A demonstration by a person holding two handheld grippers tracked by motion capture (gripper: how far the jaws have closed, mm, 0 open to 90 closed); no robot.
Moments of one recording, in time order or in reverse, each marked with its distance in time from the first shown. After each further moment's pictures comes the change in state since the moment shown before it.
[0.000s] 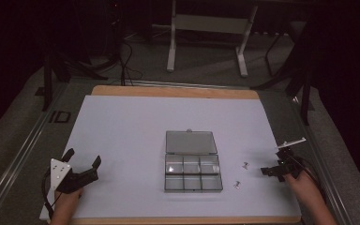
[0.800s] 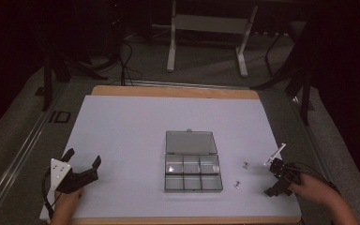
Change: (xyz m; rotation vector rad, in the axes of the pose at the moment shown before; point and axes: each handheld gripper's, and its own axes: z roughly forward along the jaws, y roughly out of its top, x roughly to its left) left arm 0.000 0.000 0.000 0.003 0.000 -0.001; right arm 0.029 -0.006 -0.003 0.380 0.128 -0.413
